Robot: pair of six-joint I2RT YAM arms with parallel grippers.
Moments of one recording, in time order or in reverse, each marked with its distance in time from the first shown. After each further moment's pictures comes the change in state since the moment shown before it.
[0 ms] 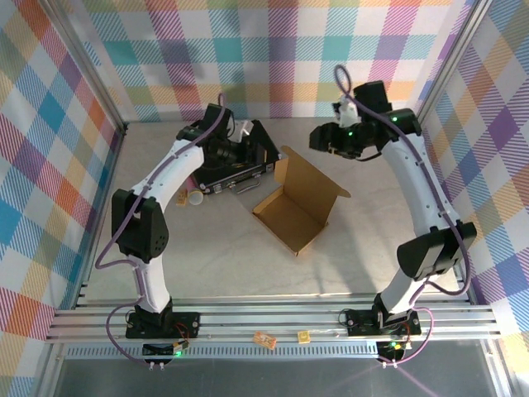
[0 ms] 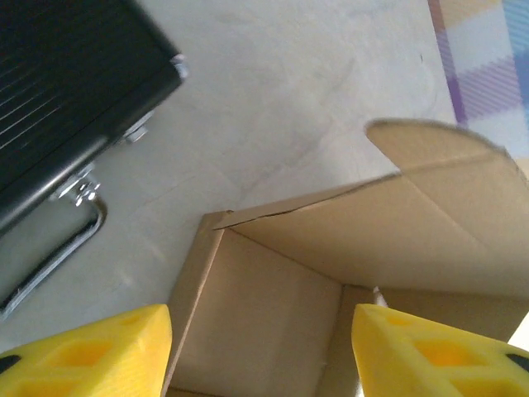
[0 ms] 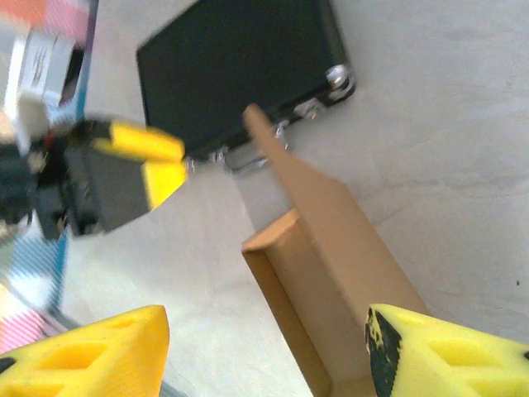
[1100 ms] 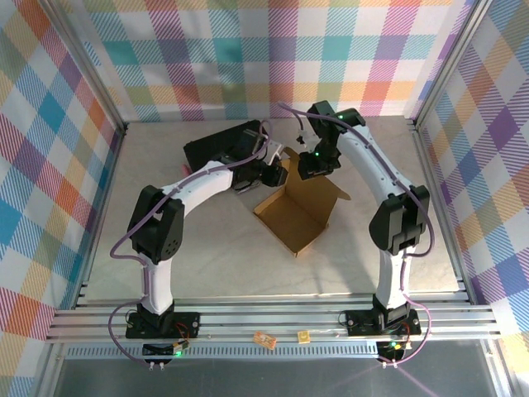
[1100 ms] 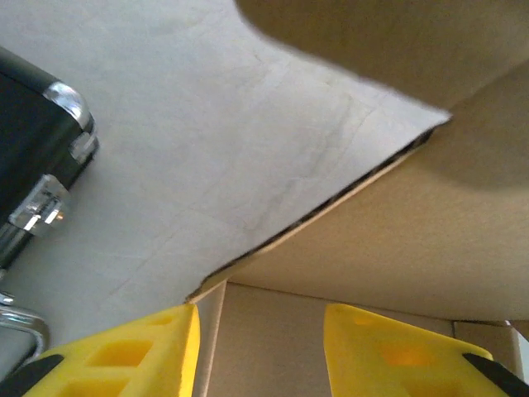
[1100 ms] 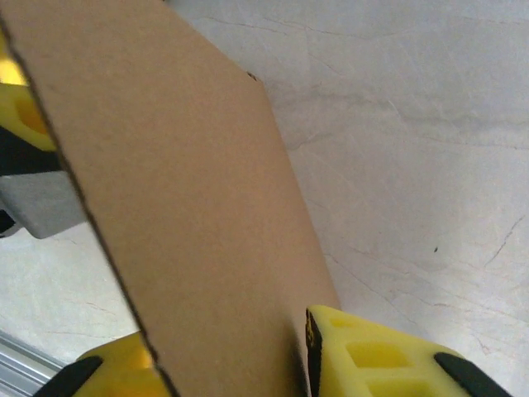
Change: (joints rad) left arm -0.174 0.054 -0.213 0.389 -0.205 0.133; right arm 0.133 0.307 0.099 -0.193 0.241 -0.242
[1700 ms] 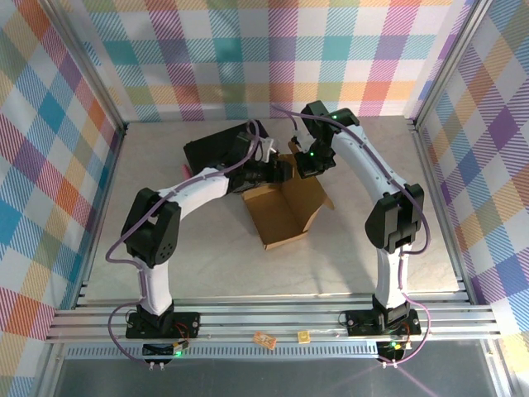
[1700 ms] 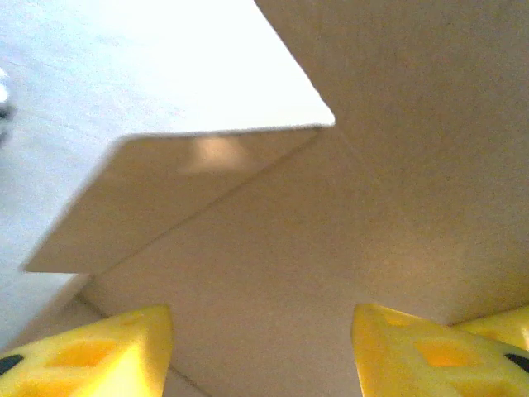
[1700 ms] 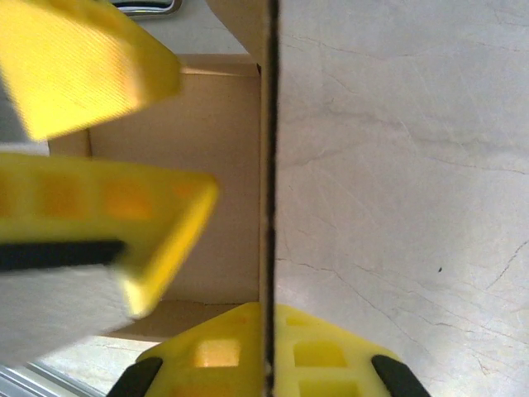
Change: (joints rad) left arm 0.033 -0.069 -0.120 0.228 0.122 -0.377; right arm 0.024 0.029 0.032 0.007 0.013 -0.024
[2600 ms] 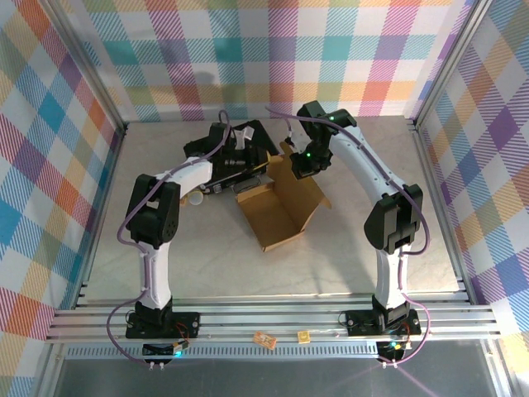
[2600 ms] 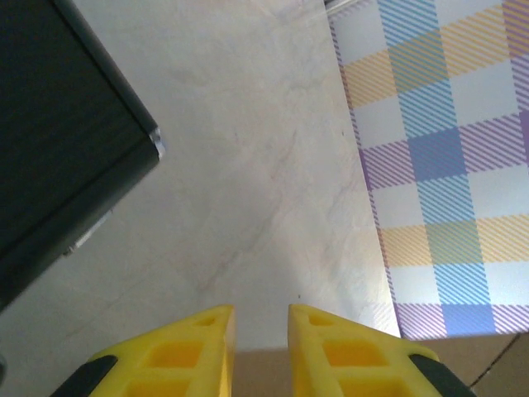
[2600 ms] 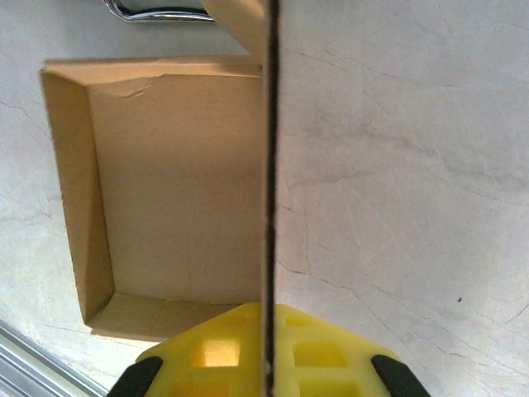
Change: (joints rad) left arm 0.193 0.180 0.082 0.100 0.326 -0.132; right arm 0.020 -0.002 0.000 0.026 -0.047 -0.058
